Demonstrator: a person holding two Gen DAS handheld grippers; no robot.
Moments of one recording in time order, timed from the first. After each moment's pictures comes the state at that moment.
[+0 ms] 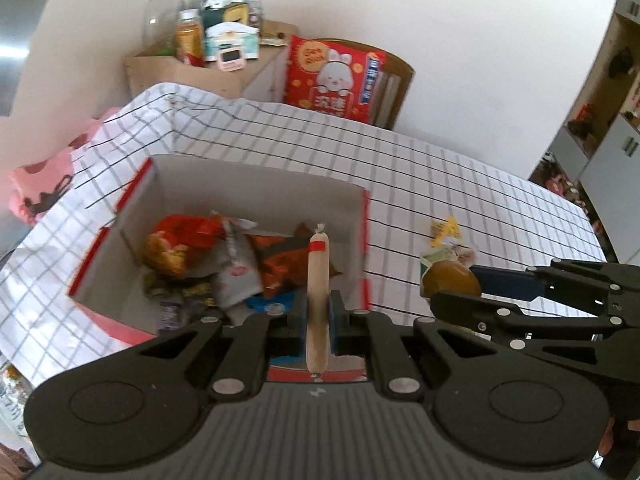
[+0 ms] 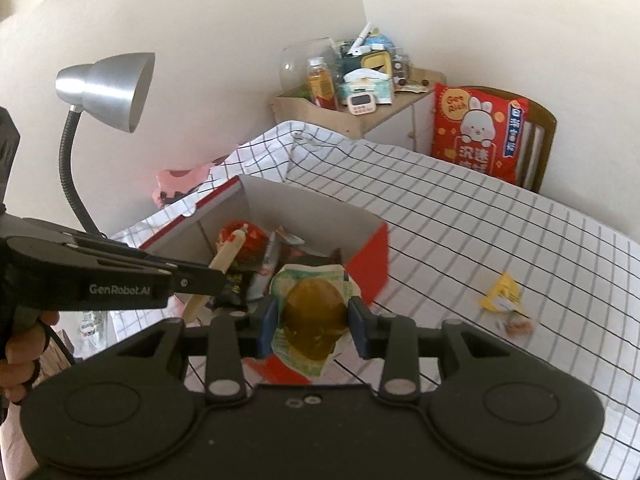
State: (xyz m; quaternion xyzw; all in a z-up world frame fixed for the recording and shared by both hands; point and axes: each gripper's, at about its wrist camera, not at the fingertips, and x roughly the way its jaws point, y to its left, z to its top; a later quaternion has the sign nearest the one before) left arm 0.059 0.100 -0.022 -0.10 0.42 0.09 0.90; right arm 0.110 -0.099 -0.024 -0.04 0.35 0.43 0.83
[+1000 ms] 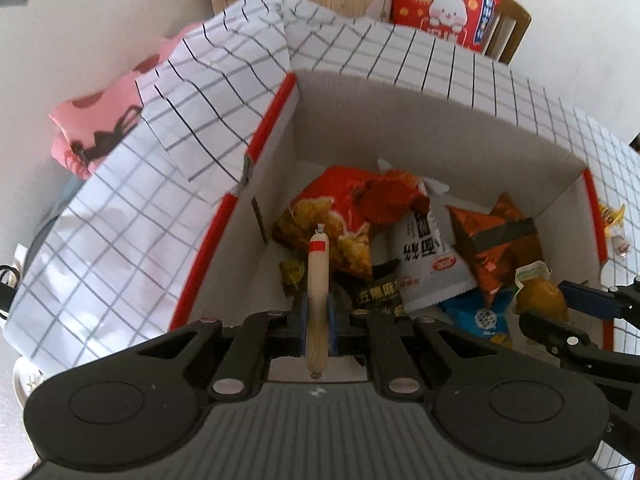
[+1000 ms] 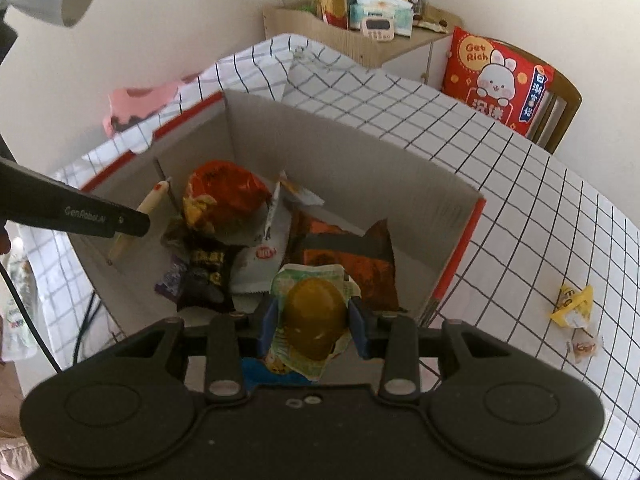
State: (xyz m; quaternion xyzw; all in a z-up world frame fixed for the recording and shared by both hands) left arm 0.112 0.245 -0.112 -0.09 0.53 0.18 0.83; right arm 0.134 0.043 -0.101 -0.15 0.43 0.37 0.81
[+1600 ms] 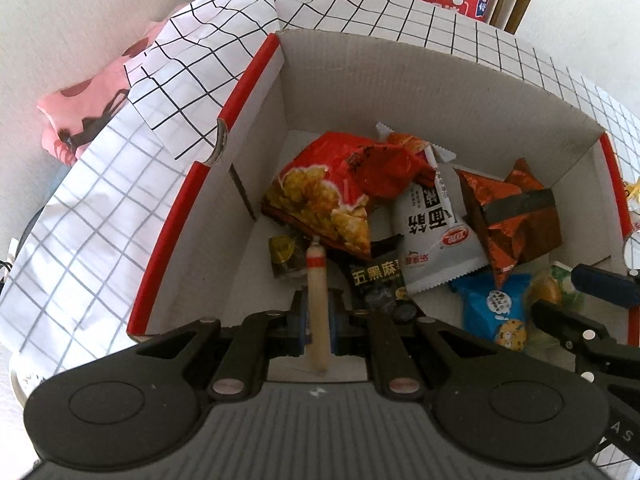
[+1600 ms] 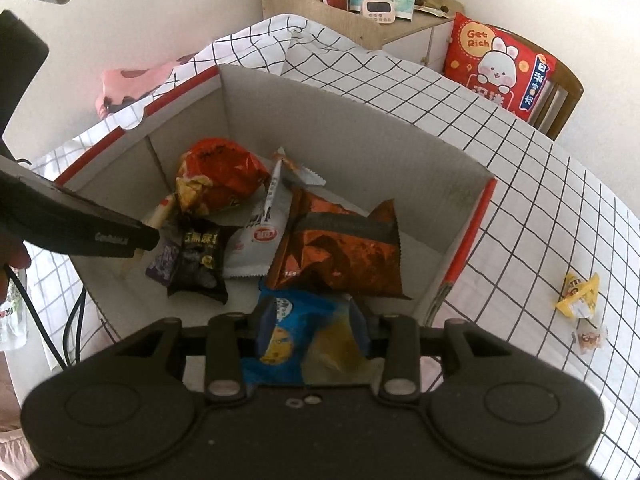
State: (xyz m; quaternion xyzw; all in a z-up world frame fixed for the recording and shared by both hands) left arm 0.119 0.236 -0.131 -0.08 0.55 0.18 0.81; right arm 0.135 0.046 -0.108 -0.15 0.44 0.37 0.81
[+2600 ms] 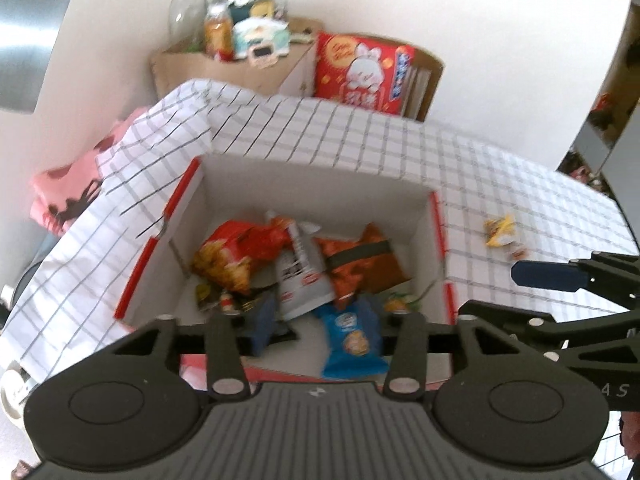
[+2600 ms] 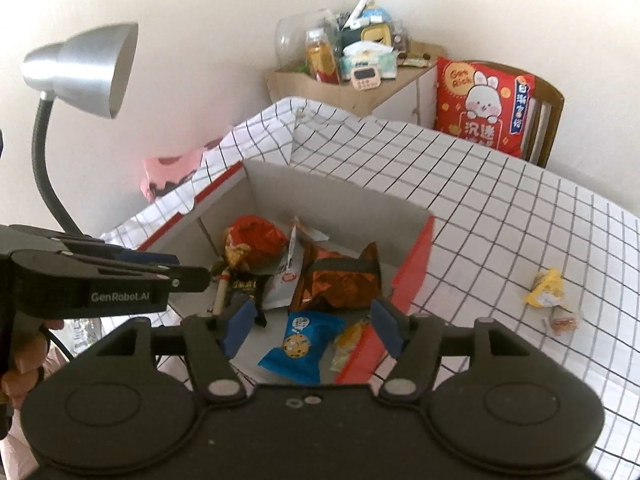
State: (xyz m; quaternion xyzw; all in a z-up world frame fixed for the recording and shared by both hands) left arm 0.063 0.146 -0.035 -0.07 0.42 0.10 0.90; right arm 0.112 -0.045 -0.031 -0.04 0.39 0.40 0.83
